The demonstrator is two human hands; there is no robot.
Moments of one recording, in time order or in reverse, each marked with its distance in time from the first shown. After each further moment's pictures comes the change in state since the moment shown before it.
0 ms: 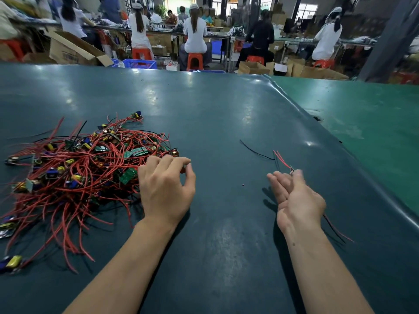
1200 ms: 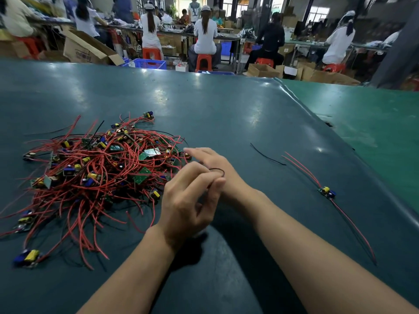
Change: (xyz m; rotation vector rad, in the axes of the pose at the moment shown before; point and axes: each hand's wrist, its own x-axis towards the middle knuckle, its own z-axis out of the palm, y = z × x) left_hand -0.007 0.009 -0.013 -0.549 0.082 0.291; right_hand -0.028 0.065 0.096 -1.256 -1.320 -0.697
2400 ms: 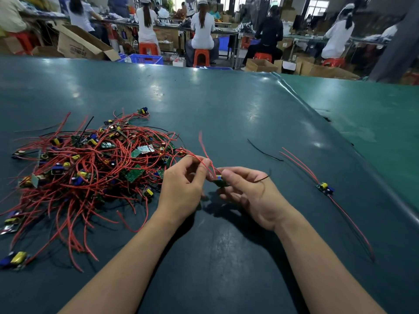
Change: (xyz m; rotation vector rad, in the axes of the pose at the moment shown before) left_hand 0.004 -0.020 0.021 -0.280 -0.099 -0.703; right_hand -0.066 0.015 -0.021 1.115 0.185 0.423
